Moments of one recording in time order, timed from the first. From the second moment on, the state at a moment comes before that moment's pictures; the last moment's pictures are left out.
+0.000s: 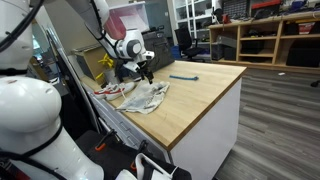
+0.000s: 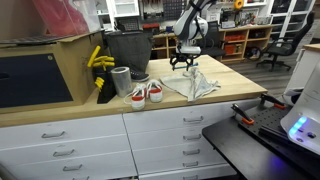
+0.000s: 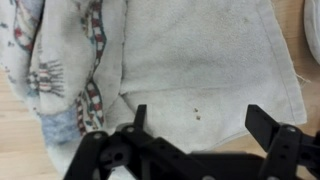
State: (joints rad) arm 0.21 0.48 -0.03 -2.04 0.14 2.63 0.43
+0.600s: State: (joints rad) arm 0.25 0.48 -0.09 -1.98 -0.07 2.40 0.59
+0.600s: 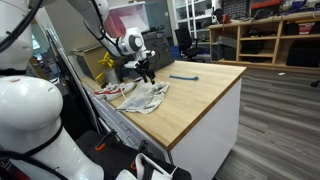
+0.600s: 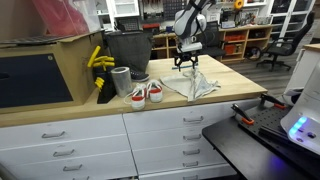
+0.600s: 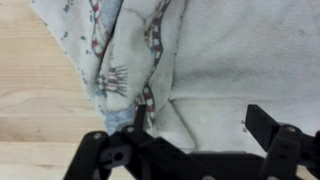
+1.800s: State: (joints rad) arm 0.25 0.53 -0.11 -1.97 -0.21 2.39 0.64
